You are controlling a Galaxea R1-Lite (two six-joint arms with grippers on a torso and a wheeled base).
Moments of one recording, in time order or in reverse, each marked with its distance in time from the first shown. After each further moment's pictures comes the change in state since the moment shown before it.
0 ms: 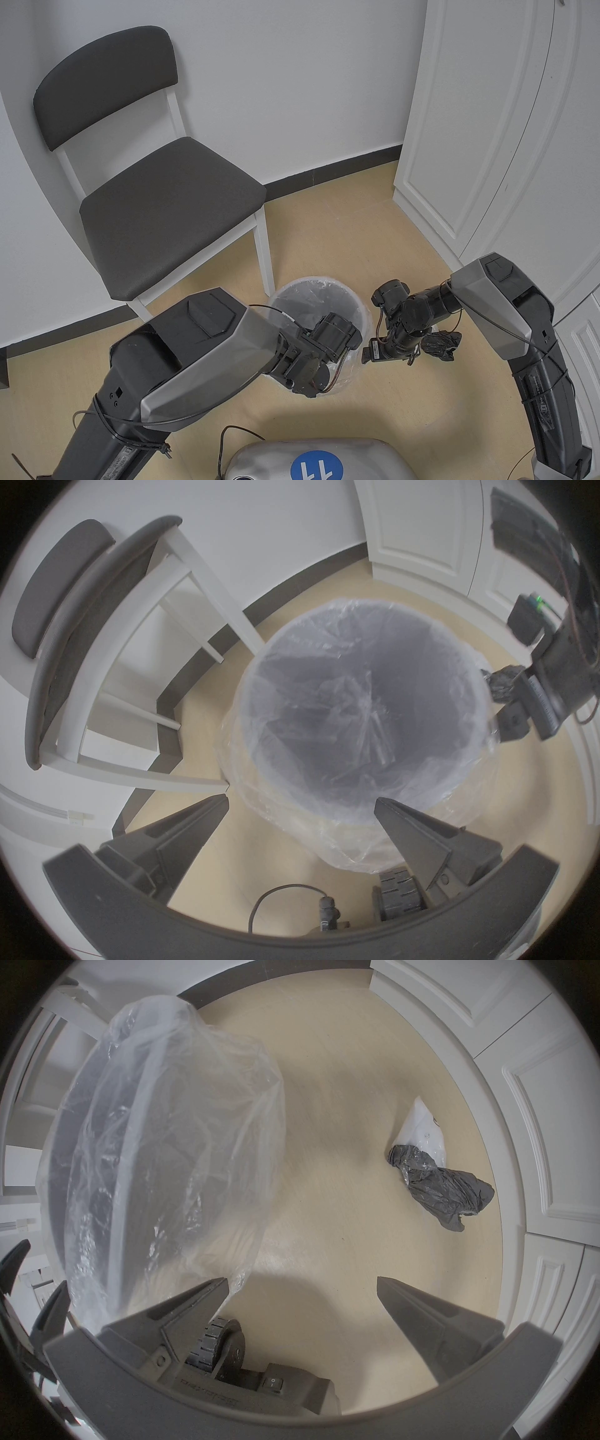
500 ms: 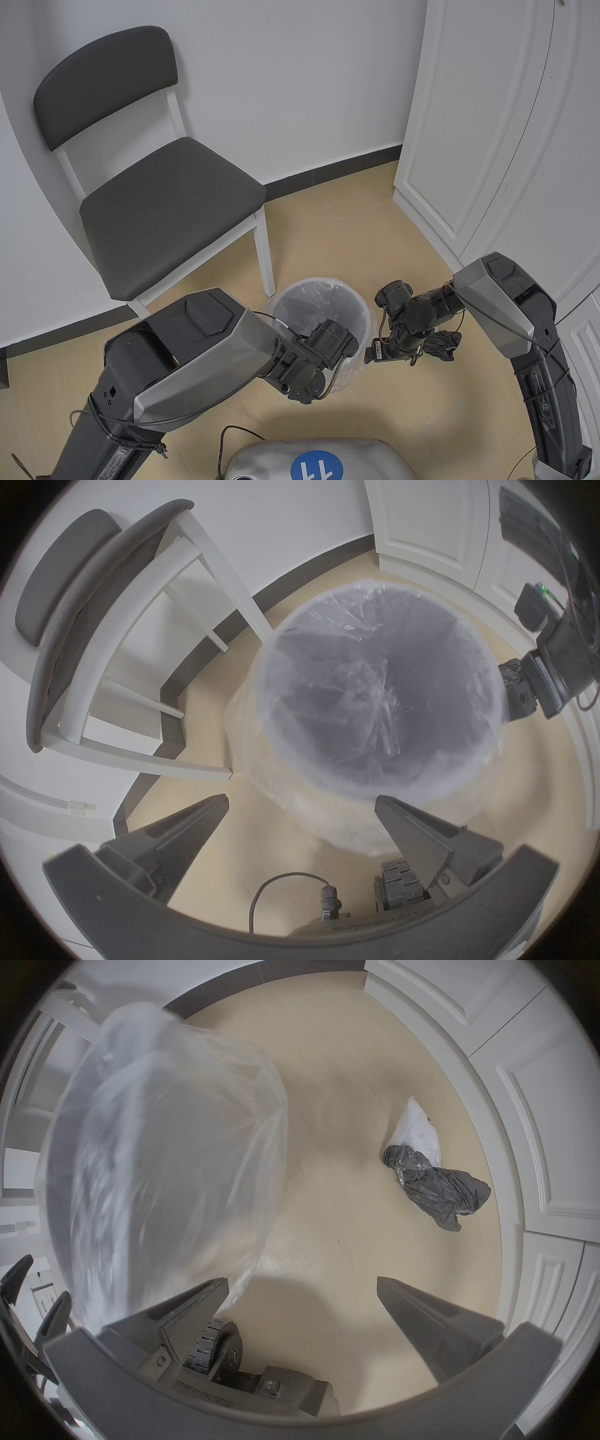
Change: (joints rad) left arm -0.002 -0.023 0.076 -0.009 0.000 -0.051; right arm -0.009 -0.011 0.041 -0.043 -0.005 0.000
